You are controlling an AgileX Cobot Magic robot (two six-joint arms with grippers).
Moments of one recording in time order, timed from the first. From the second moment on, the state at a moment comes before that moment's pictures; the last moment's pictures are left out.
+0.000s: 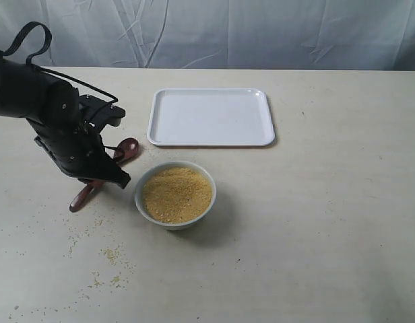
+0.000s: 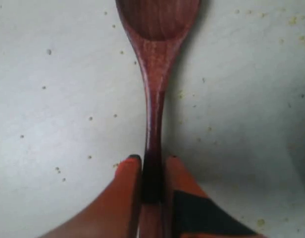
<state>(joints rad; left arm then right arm) -0.37 1.91 -1.05 0.10 0.56 0.03 0.00 0.01 0.00 0.14 0.32 -0.07</state>
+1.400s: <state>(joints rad) -0.65 1.71 -1.05 0.18 0.73 0.93 0.00 0.01 0.00 0.14 0.32 -0.07</state>
